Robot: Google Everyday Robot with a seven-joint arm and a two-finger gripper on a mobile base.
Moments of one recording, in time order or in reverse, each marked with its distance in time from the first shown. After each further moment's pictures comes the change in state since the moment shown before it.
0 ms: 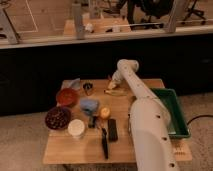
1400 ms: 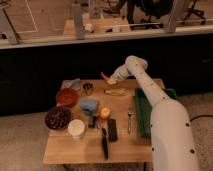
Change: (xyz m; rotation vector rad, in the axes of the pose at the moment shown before) arm -0.039 0.039 -0.079 -0.109 -0.273 -0.044
